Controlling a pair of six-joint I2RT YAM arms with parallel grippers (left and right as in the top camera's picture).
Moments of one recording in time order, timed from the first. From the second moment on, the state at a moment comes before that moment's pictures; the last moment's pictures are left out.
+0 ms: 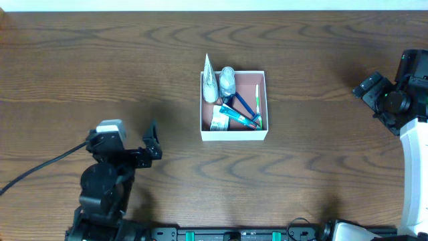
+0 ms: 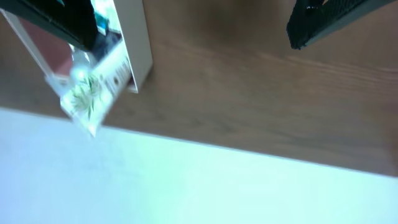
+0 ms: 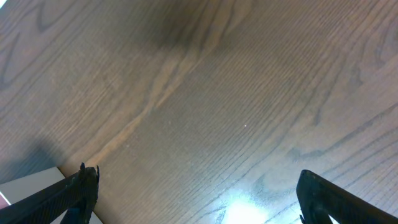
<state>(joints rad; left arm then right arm) -0.20 0.39 0.54 -0.38 -0.14 -0.26 -0.24 1.38 1.32 -1.02 0.10 0.60</state>
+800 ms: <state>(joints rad) -0.07 0.25 0.35 -0.03 -0.13 -0.26 -0.24 1.38 1.32 -1.02 0.10 0.60</state>
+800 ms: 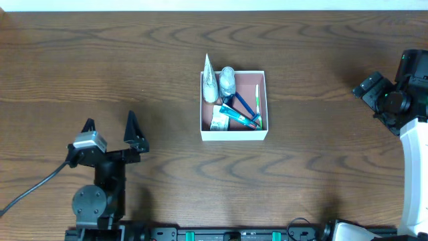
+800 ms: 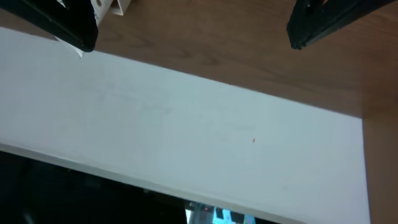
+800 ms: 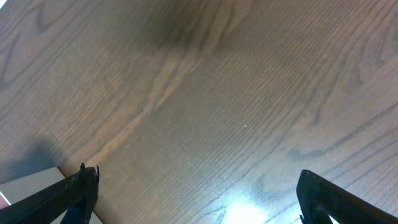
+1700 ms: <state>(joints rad) -0.07 0.01 0.07 0.03 -0.10 -0.27 -0.24 1.38 1.32 -1.02 0.10 0.60</state>
